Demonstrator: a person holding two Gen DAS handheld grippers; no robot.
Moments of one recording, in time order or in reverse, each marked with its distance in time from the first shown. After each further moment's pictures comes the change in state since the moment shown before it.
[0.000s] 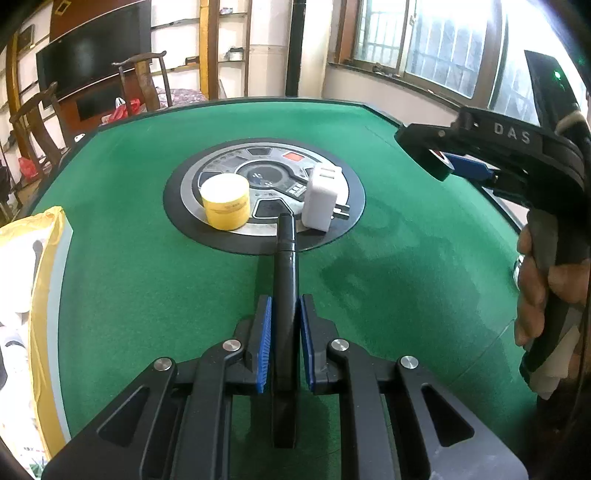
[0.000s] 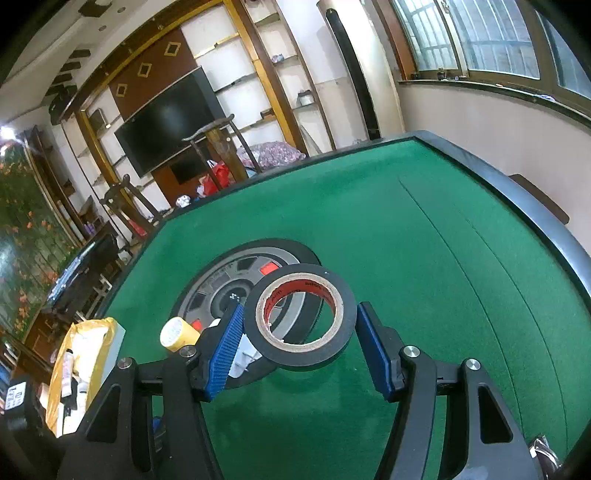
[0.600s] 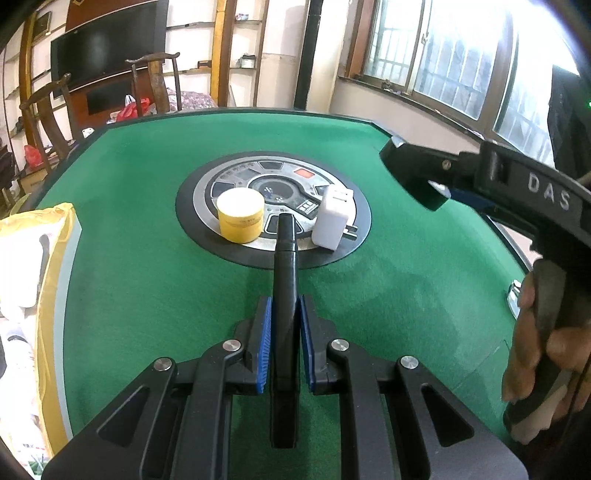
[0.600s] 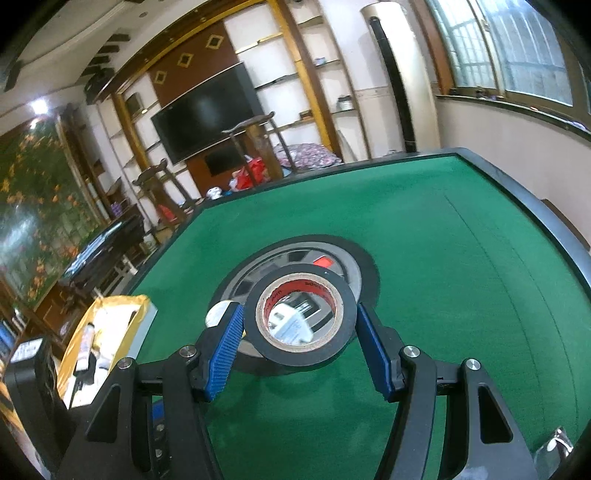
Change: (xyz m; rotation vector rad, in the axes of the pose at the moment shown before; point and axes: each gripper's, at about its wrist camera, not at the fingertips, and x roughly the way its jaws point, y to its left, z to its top) left arm -0.006 0.012 0.005 -0.062 -0.046 -0.007; right arm -0.002 0.044 -0.014 -0.121 -0.005 0.100
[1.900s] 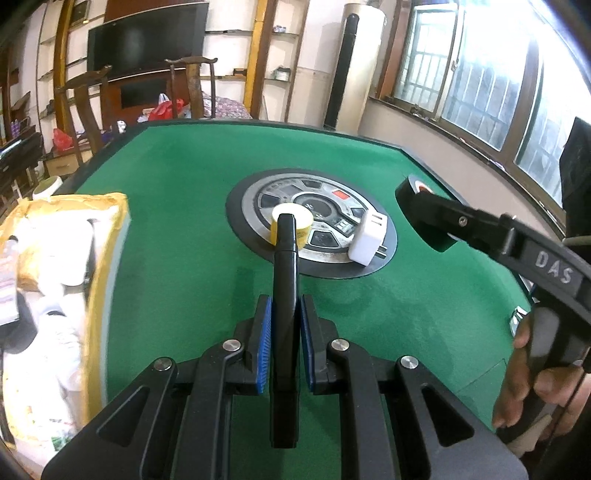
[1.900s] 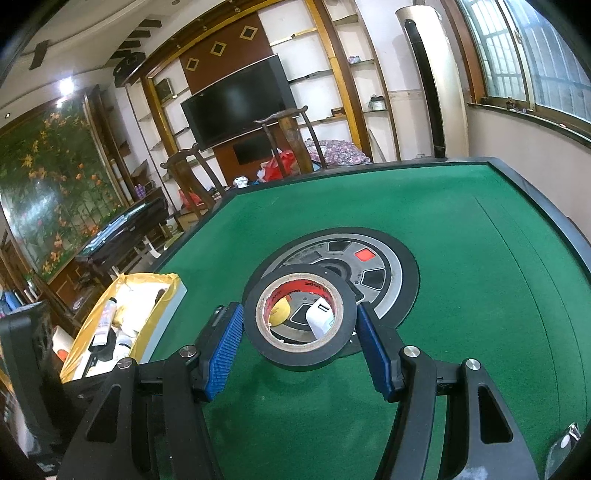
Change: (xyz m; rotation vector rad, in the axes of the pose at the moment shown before) left arm -0.031 0.020 -0.001 -0.111 -0.057 0.075; right arm 0.000 0.025 -0.013 -0.068 0.014 0.068
